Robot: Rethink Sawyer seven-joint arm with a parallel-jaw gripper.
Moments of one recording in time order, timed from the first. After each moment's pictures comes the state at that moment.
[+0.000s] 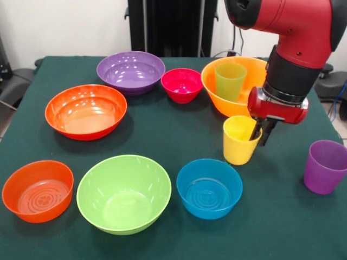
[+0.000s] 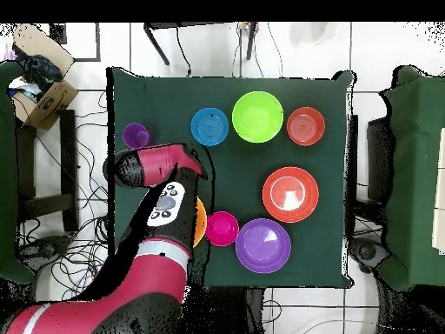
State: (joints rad) arm 0.21 -0.31 -0.23 1.31 0.00 0.48 1.95
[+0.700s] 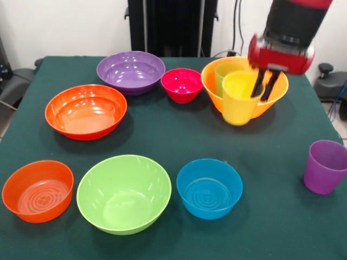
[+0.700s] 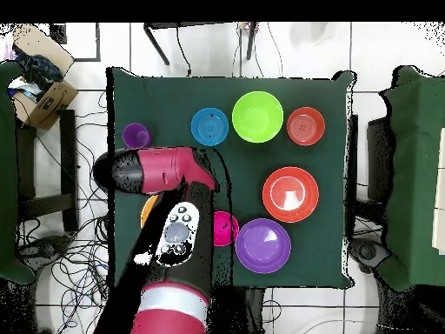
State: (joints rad) arm 0.15 -0.56 -0.19 1.47 0.00 0.61 1.95
